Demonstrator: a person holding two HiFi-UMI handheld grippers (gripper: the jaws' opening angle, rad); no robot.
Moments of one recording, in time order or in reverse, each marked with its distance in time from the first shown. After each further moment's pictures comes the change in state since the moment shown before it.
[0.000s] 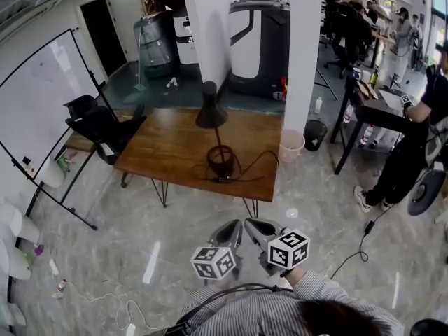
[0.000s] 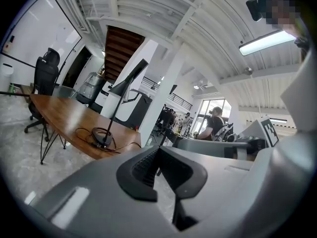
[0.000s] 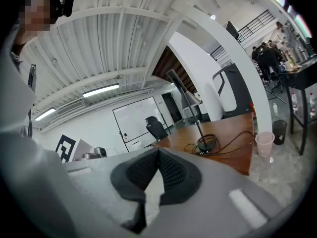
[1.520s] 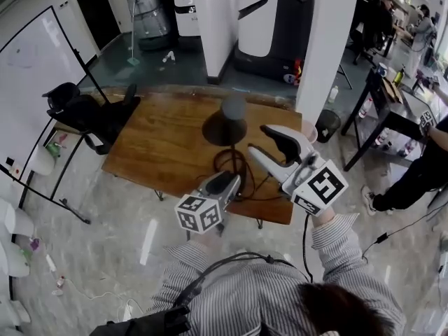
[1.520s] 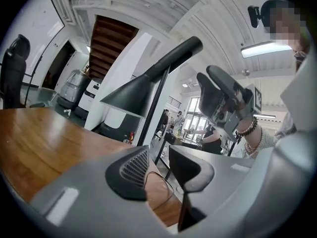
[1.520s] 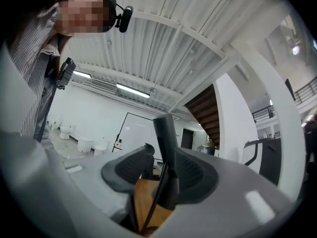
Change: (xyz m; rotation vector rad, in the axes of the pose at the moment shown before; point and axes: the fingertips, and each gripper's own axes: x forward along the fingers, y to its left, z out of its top) left arm 0.199 0.179 0.136 0.090 0.022 -0.160; right arm 0.177 -0.081 0.284 -0.671 -0.336 0.159
